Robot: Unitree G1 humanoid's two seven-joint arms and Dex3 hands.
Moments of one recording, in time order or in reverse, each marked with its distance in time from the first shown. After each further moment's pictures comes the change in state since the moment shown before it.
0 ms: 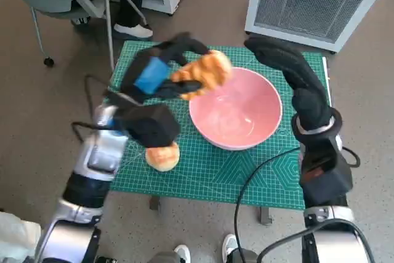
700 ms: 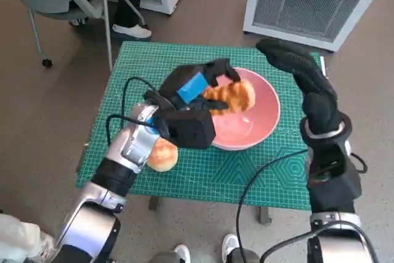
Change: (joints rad) left arm -0.104 -0.082 -0.119 0.405 0.062 -0.138 -0.023; right arm 0.042 -0.026 -0.013 -0.069 -0.014 0.030 -0.023
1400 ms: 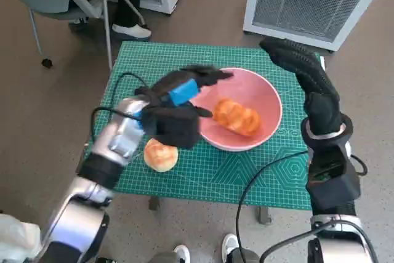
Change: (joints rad) left arm 0.052 0.144 0.067 -0.145 -0.059 -0.107 -0.152; right arm 0.012 0.002 -0.003 -0.018 -0.025 0.015 -0.048
